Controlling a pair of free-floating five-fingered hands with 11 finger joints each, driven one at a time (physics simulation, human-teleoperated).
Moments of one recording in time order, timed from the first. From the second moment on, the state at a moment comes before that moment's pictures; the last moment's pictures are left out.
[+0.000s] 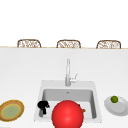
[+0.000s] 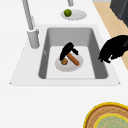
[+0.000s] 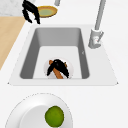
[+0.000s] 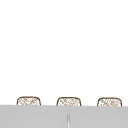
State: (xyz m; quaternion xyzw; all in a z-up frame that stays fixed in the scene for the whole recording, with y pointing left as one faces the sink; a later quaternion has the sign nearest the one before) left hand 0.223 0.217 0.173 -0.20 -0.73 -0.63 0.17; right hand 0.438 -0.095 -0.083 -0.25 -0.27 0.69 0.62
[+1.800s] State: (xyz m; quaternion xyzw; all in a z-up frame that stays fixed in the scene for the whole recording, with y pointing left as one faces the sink) left hand 0.223 0.217 0.173 -0.20 -0.73 -0.63 0.17; right hand 0.425 -0.096 0.008 -0.37 -0.40 0.61 0.58
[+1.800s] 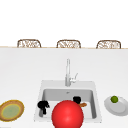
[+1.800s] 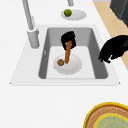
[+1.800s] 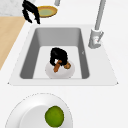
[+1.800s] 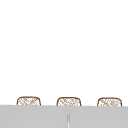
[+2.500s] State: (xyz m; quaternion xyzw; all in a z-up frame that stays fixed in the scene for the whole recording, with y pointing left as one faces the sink) left hand 0.223 0.217 0.173 -0.20 -0.73 -0.63 0.17; right hand 0.387 -0.117 0.107 -0.38 -0.41 0.60 0.58
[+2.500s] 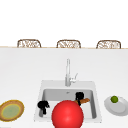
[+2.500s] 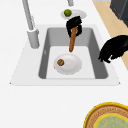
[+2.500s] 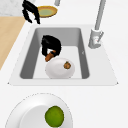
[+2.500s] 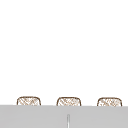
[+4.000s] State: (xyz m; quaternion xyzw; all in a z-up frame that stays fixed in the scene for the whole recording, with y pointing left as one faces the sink) left hand 0.223 0.217 0.173 -0.20 -0.73 -0.63 0.17; right hand 0.228 -0.246 0.252 -0.37 -0.42 0.60 0.58
